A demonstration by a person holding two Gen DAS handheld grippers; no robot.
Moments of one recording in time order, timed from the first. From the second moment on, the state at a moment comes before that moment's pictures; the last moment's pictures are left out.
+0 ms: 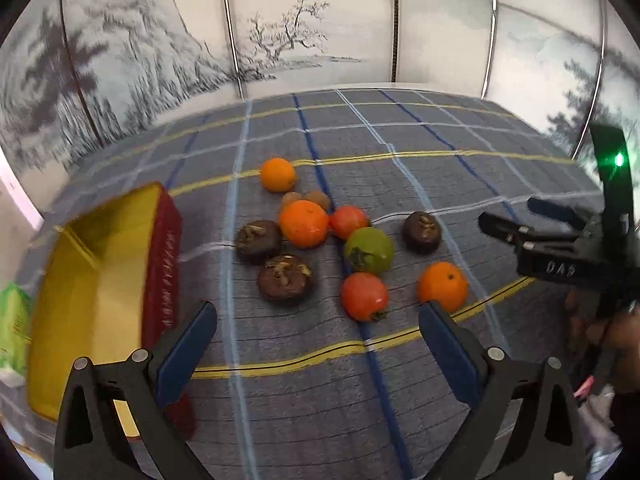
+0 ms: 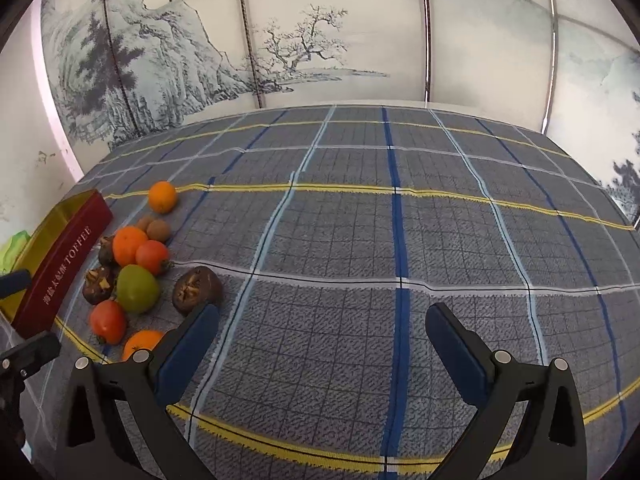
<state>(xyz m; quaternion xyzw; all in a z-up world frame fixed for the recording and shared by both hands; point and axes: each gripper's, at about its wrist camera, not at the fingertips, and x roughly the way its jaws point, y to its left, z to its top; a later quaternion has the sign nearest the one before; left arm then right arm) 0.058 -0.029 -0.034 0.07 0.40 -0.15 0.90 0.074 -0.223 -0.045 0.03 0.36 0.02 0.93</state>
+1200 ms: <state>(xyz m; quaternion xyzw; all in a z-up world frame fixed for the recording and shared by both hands) 0.051 -0.045 -0.035 0.04 0.40 -0.20 0.89 0.085 -0.210 -0.034 0.02 0.38 0.13 0.91</state>
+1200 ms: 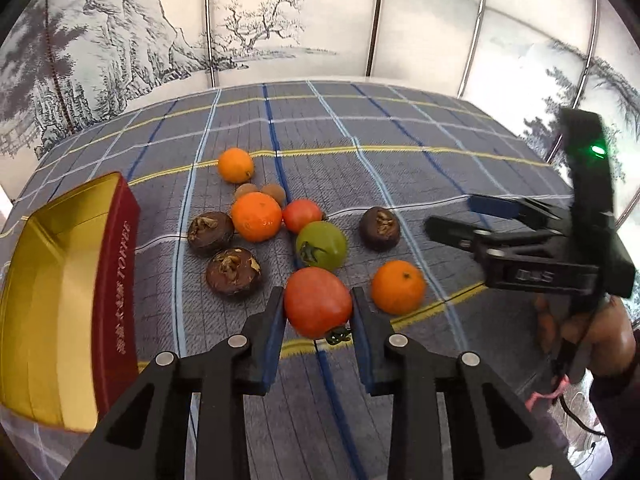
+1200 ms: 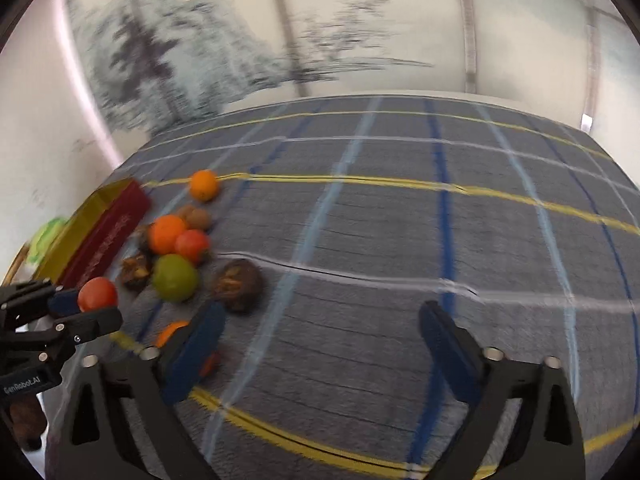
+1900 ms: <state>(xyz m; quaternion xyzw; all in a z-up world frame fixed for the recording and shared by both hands) 0.029 -0.022 -0.014 0.02 0.38 -0.19 0.91 0.129 -0.164 -0.049 -0.10 0.45 0.20 0.86</state>
